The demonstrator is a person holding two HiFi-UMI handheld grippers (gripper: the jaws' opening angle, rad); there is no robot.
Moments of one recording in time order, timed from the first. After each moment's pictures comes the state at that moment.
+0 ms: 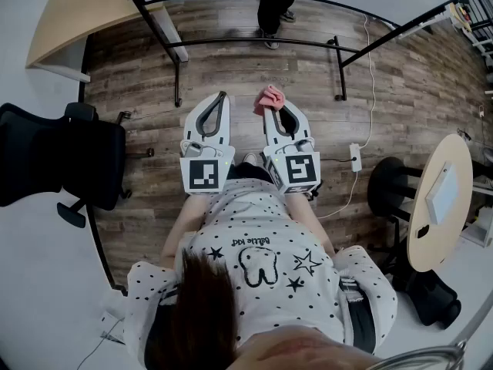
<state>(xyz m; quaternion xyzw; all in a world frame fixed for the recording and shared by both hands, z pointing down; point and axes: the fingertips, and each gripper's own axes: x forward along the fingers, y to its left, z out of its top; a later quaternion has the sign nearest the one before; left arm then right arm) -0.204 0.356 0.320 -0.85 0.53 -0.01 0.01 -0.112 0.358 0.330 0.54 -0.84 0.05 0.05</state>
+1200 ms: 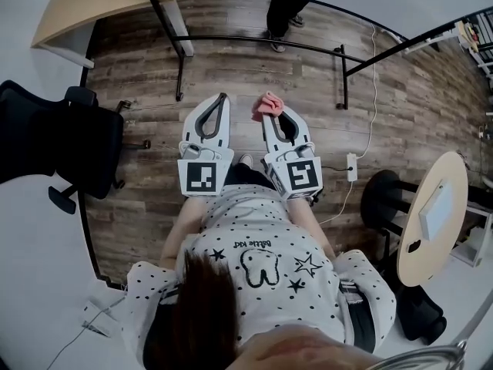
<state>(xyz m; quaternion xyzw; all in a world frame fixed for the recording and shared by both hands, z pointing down) -0.205 0.373 0.324 -0.83 0.56 0.00 0.01 -0.117 0.377 0.343 0.48 -0.88 0.04 0.06</state>
